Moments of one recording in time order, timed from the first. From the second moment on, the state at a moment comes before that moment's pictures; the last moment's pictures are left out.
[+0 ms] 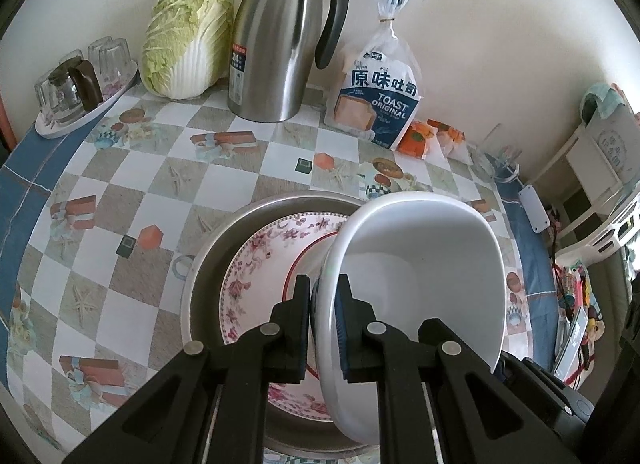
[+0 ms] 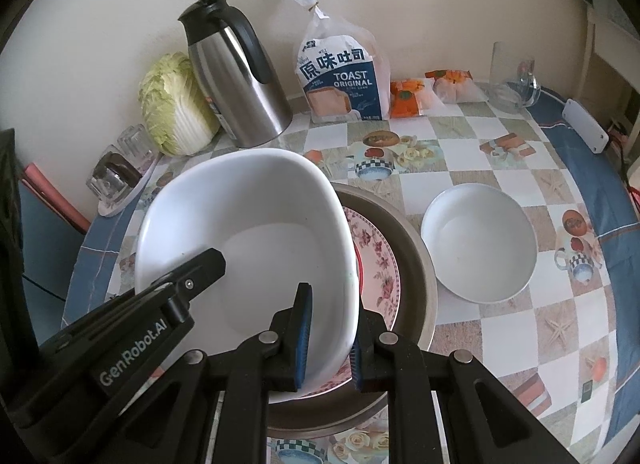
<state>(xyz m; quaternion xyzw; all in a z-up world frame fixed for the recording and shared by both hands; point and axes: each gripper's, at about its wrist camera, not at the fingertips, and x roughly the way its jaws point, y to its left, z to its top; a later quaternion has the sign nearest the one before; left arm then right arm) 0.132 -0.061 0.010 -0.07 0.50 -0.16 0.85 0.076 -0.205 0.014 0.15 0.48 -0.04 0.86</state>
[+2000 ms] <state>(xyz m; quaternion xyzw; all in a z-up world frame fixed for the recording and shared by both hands) 0.137 -0.058 0.004 -0.06 0.52 -0.15 0.84 0.079 -0.211 0.011 0.14 0.49 -0.04 0.86</state>
